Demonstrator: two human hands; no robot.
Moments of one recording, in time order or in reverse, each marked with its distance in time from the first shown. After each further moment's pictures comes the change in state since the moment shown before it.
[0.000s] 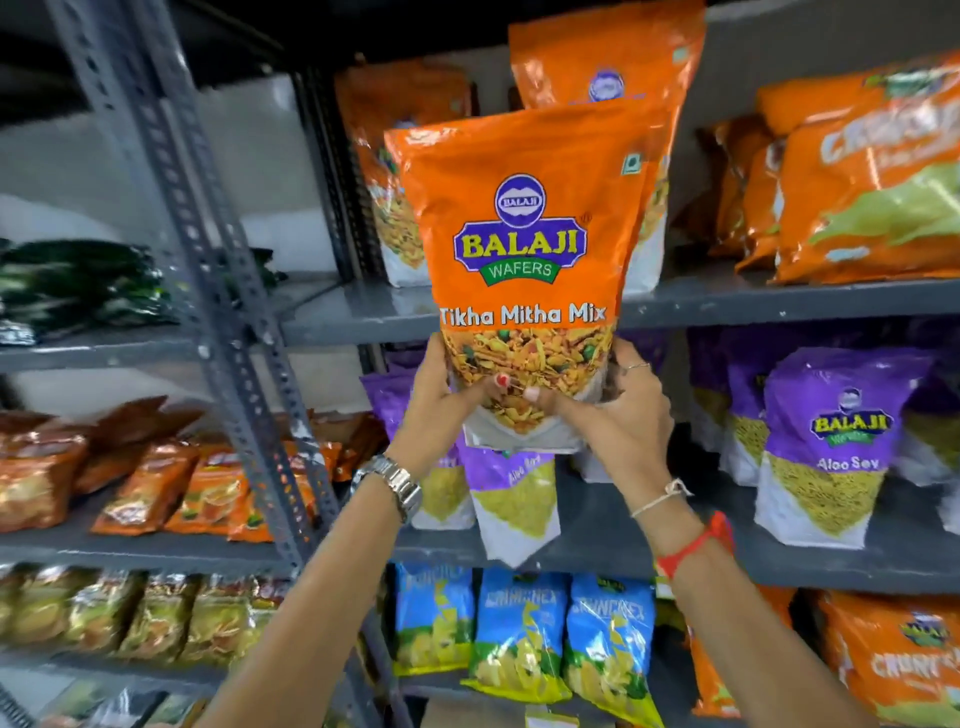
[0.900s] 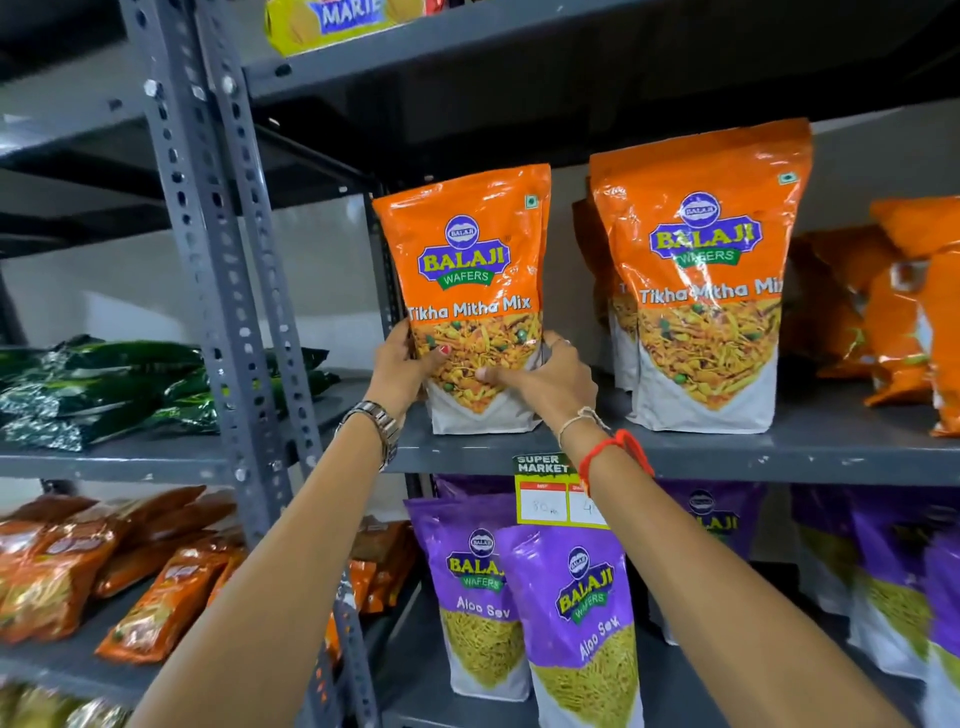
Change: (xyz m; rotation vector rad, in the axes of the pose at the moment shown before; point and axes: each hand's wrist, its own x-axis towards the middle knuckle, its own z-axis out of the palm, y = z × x) left_hand 0.177 0.001 -0.110 0.036 0.262 -0.115; right_hand 0.161 -0.074 0.146 -0.021 -0.213 0.041
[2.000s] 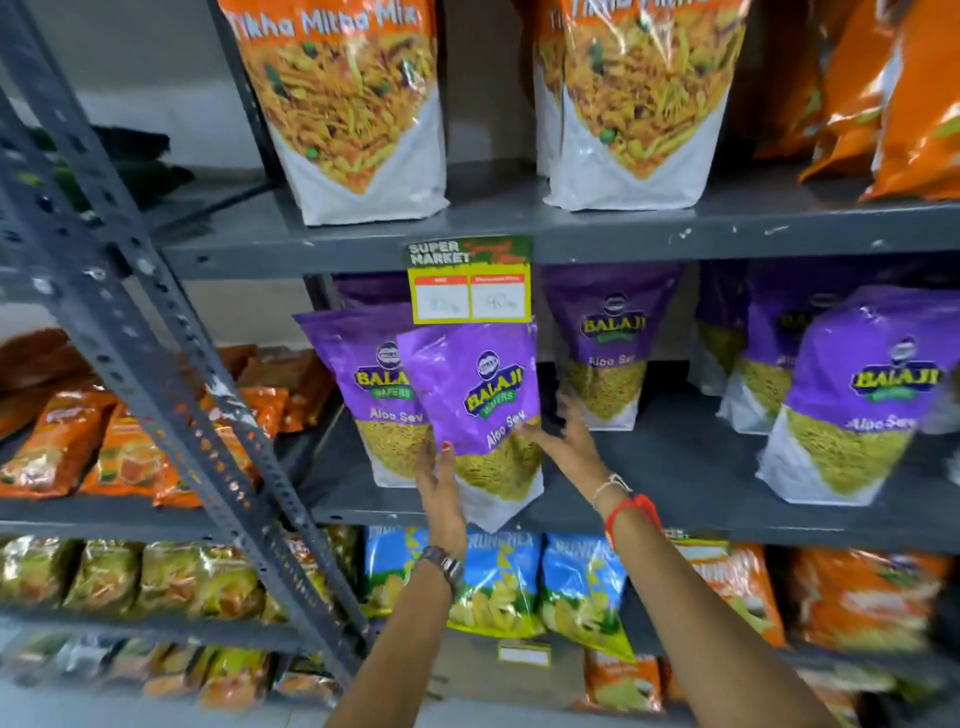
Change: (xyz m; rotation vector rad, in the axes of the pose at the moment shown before) left_hand -0.230 -0.237 0.130 -0.346 0.244 -0.553; right_hand -0.112 0.364 -0.017 0.069 -0.225 0.363
